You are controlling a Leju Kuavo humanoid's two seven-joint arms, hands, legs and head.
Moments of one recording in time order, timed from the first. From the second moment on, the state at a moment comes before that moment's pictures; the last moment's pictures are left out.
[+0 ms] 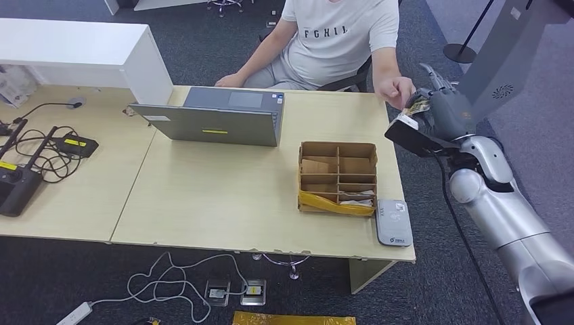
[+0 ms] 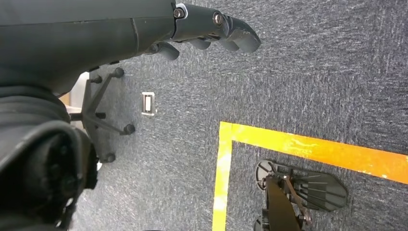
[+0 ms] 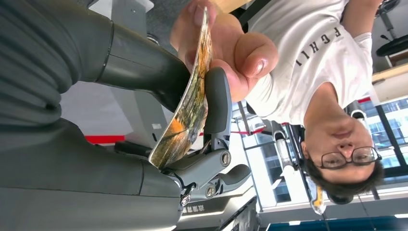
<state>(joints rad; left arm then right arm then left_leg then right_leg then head) -0.18 0.16 -1.26 -0.17 1.21 0.19 0.04 -0.83 -0.48 0.67 -1.07 0.58 -0.22 -0.12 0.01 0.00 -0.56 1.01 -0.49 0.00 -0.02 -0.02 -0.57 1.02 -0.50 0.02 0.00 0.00</state>
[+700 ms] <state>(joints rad) -0.18 0.15 -1.26 -0.17 1.20 0.18 0.05 -0.78 -0.46 0.67 -1.06 0.60 -0.23 -0.06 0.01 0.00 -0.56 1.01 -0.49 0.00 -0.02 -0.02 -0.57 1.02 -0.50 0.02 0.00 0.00</state>
